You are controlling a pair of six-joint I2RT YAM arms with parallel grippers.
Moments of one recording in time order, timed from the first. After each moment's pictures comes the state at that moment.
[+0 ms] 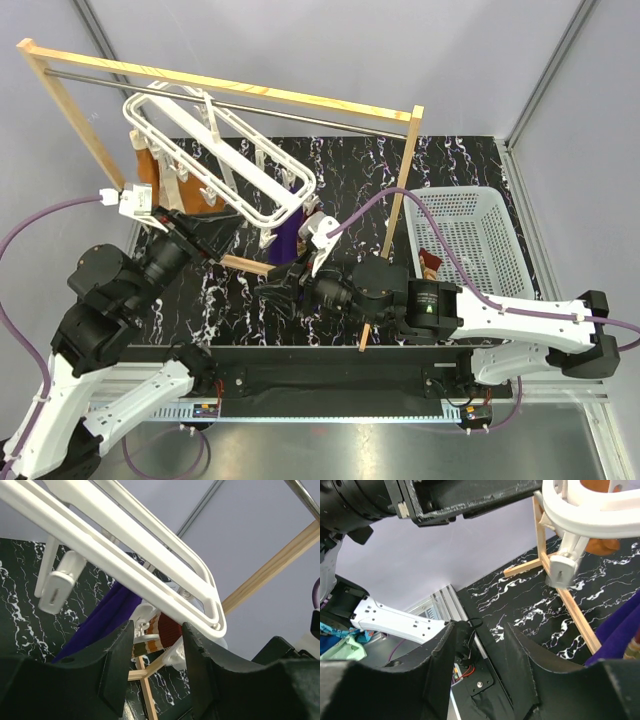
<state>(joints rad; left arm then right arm) -0.66 0.59 1.18 -0.51 -0.08 -0.57 1.44 1.25 1.27 -0.04 0.28 0.33</state>
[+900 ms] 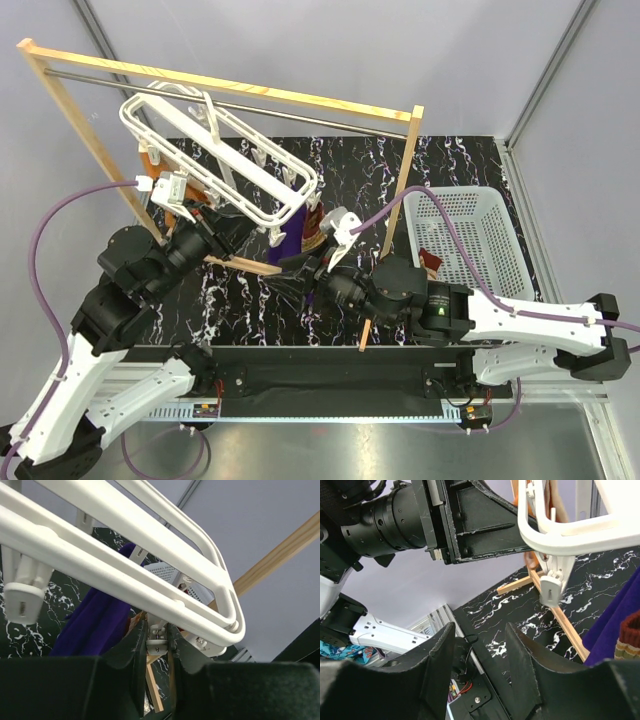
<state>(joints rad) -0.66 0.69 1.16 -0.49 0.01 -0.55 1.44 1.17 1.21 0.03 0.36 0.32</state>
